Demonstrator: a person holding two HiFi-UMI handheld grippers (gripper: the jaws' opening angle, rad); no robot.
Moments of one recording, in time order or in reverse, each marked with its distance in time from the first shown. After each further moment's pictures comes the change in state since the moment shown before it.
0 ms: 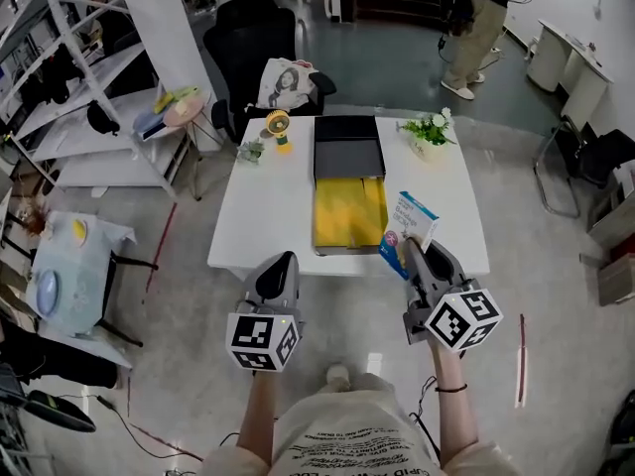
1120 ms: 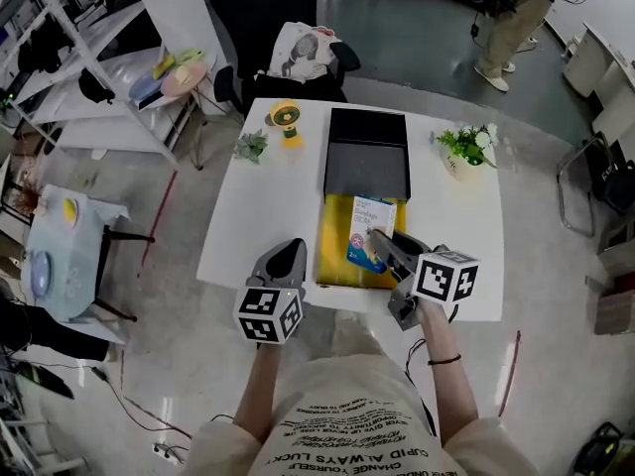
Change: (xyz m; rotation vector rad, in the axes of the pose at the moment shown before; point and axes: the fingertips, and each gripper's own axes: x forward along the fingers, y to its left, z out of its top) left arm 0.150 0.076 -0.073 -0.170 0.195 0.041; right arm 0.192 -0.051 -0.092 0.275 0.480 0.191
